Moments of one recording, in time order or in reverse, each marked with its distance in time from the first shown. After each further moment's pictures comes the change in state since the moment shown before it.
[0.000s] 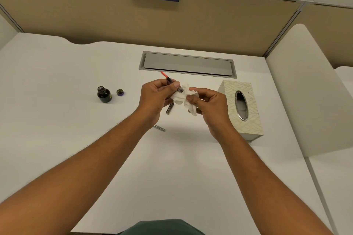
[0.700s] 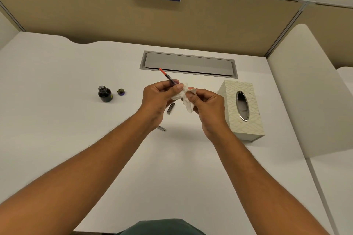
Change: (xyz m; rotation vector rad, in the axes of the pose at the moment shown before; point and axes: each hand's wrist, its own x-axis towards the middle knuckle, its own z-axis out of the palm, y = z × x) left_hand -0.003 -0.002 0.003 -0.120 0.008 -0.043; right_hand -0.001 0.007 0.015 0.086 0.063 0.029
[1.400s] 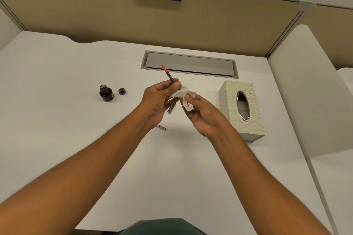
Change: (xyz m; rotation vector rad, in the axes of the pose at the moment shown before) left_hand -0.001 0.005 -0.002 -0.121 -0.017 -0.123; right_hand 0.000 -0.002 0.005 0.478 -0.113 0.448
